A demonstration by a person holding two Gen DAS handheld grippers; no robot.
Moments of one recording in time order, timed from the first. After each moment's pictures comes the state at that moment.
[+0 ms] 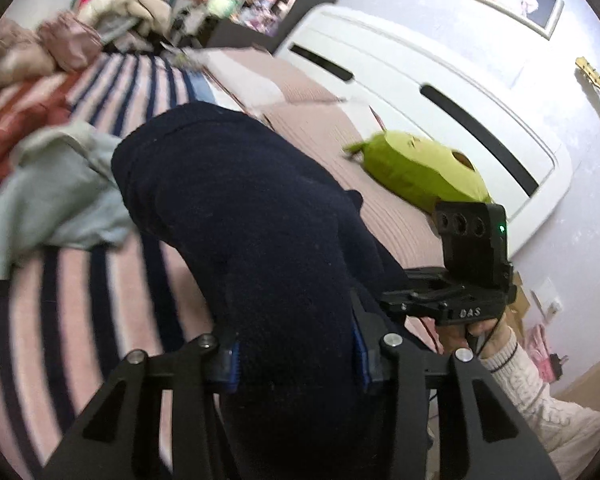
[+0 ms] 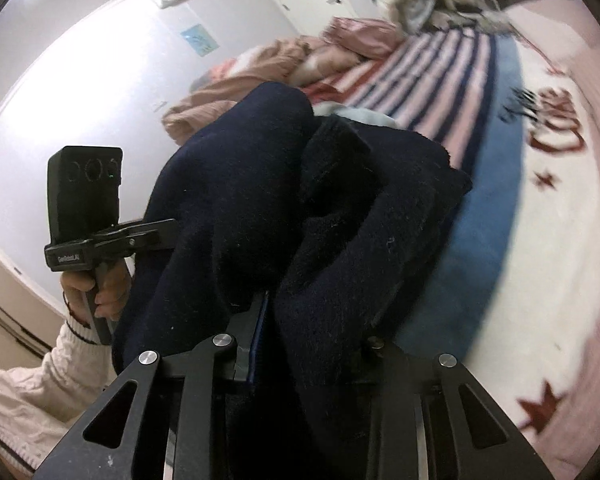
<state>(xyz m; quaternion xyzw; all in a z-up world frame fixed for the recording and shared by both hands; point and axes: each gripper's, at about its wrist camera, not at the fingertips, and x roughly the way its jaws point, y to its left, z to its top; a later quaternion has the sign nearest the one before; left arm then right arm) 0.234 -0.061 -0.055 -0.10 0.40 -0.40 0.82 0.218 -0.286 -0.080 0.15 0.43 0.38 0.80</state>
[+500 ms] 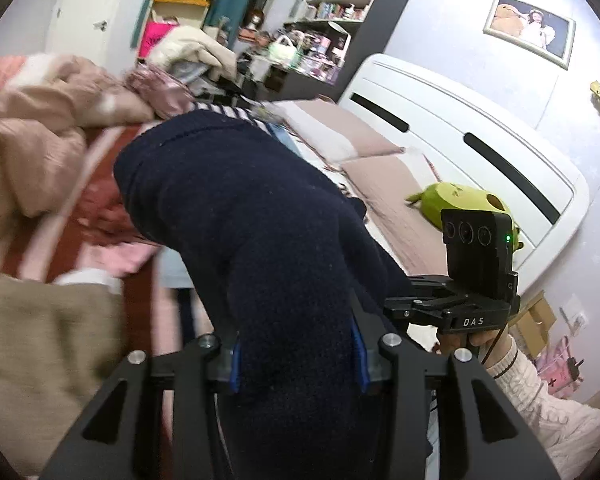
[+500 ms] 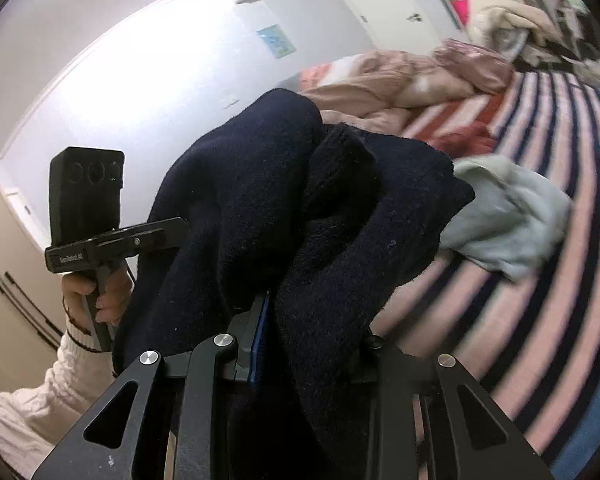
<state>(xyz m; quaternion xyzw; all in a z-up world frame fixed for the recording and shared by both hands) 0.191 0.147 0.039 -0.07 0.37 -0.29 0.88 0.250 -0.120 -0.036 0.14 0.37 0.49 0.78</state>
